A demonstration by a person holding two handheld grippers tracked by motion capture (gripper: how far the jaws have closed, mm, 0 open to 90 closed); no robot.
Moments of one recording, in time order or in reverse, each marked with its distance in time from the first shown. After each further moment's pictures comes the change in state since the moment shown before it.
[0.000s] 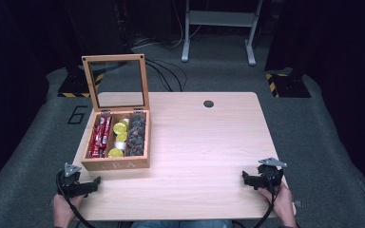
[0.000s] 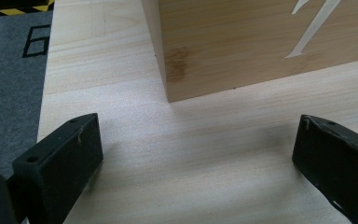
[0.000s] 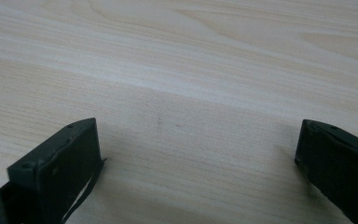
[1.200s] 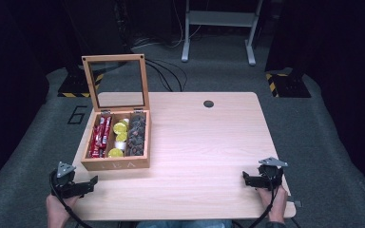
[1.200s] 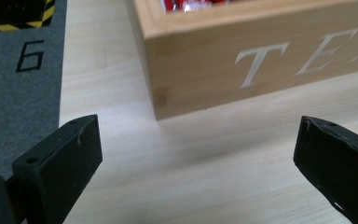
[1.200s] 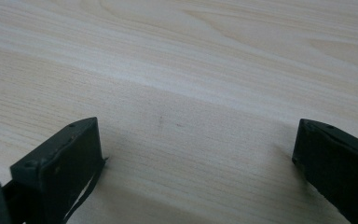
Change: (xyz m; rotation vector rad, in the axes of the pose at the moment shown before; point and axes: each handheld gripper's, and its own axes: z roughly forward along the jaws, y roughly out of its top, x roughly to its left) left arm -0.004 0.017 -0.034 -0.059 -0.045 0.006; right arm -0.005 0.000 0.000 0.001 0.031 -0.051
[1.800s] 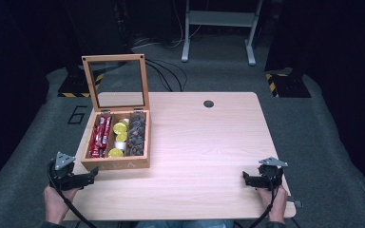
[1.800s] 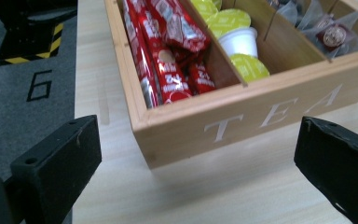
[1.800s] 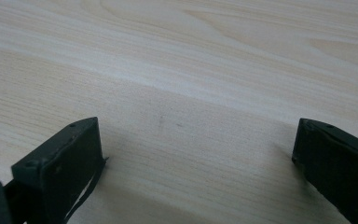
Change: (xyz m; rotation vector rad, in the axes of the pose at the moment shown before) left arm -0.014 0.039 -0.021 -0.050 0.008 0.055; right arm 0.000 0.000 0.000 0.001 0.006 0.002
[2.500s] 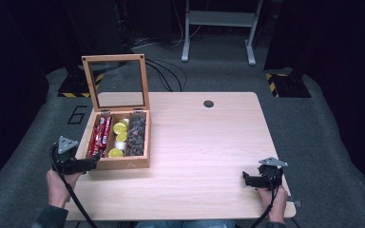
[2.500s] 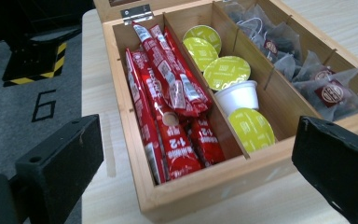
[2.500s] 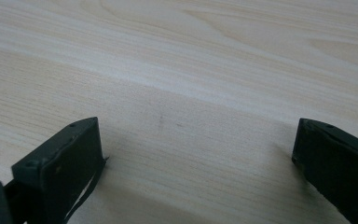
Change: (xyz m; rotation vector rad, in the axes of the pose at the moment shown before) left arm 0.003 0.046 0.013 -0.028 0.001 0.031; right arm 0.000 0.000 0.000 -0.002 -0.001 0.000
